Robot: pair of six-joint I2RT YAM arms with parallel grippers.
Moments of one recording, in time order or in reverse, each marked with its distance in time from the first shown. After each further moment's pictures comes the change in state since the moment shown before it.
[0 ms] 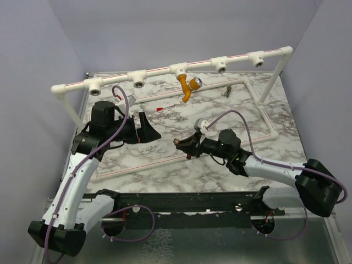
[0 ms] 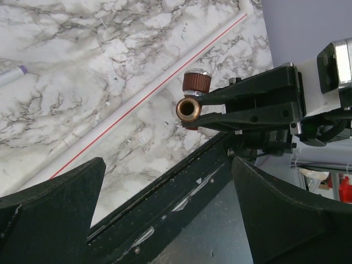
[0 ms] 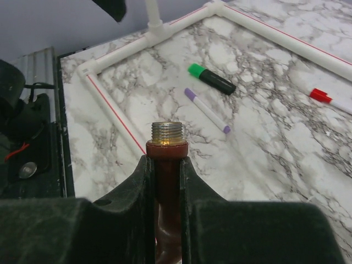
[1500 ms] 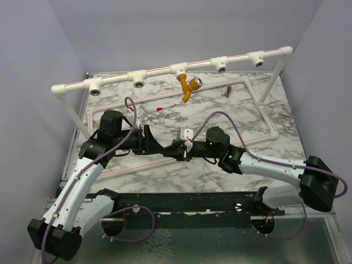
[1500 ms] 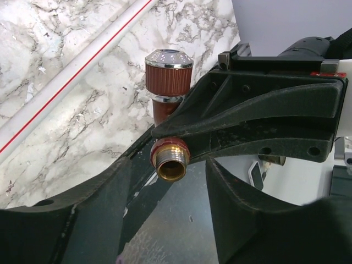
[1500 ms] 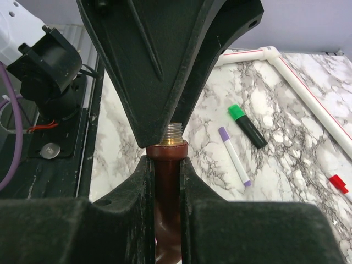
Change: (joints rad) left arm -0.080 -0.058 -0.193 0.107 0.194 -0.067; right arm 0.178 0.036 0.208 -0.195 -0.105 -0.293
